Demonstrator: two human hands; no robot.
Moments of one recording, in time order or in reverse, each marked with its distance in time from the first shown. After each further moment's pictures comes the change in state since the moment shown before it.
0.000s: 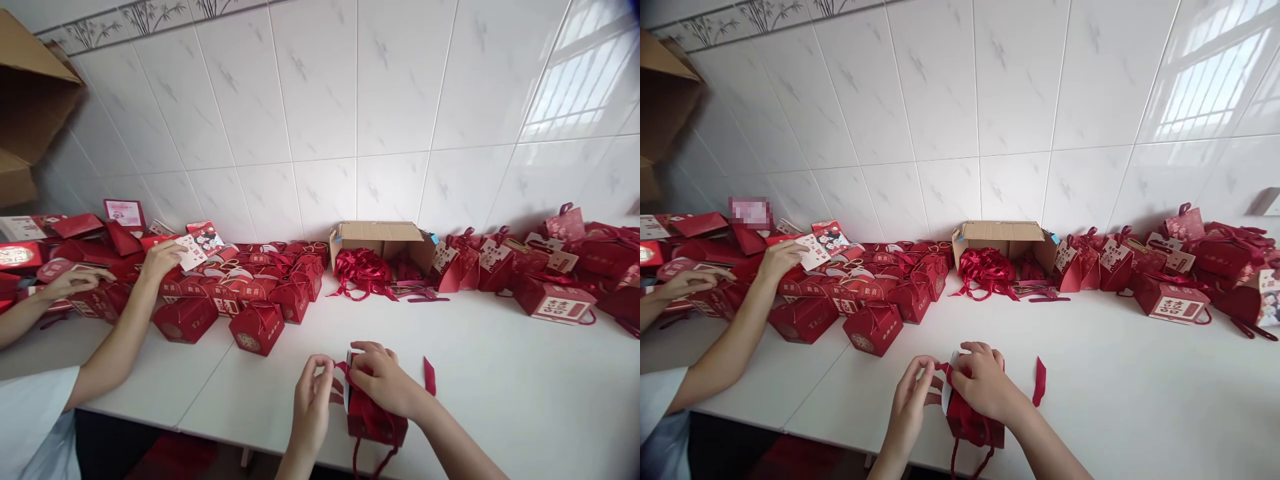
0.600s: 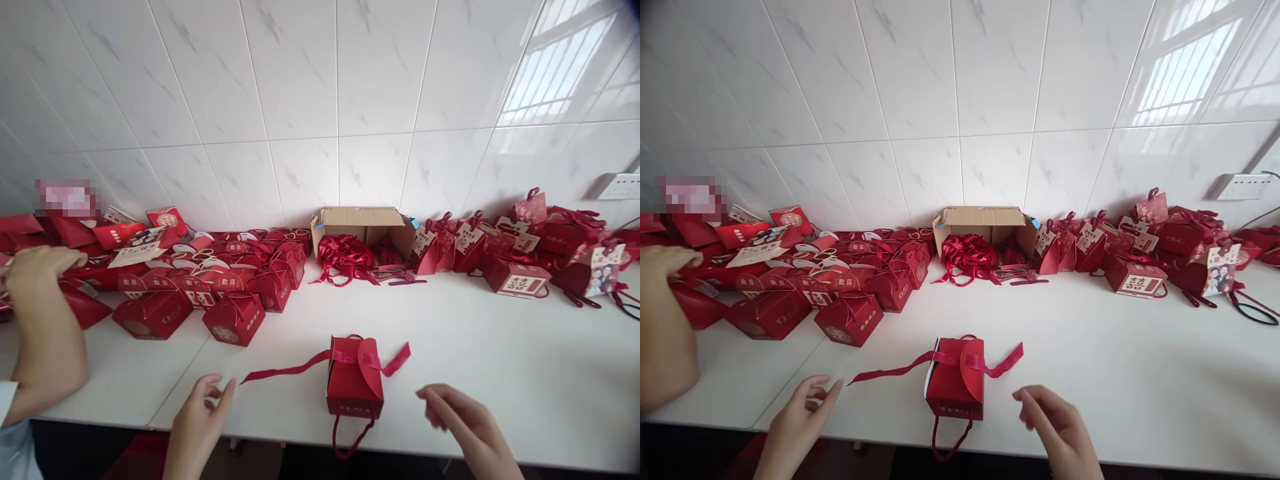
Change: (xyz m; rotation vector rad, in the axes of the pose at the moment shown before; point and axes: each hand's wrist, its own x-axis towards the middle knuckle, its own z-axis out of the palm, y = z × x) left_hand 0.020 -0.024 -0.145 0.700 0.372 -0.103; right_hand -0.119 0.077 -0.003 0.593 0.580 0.234
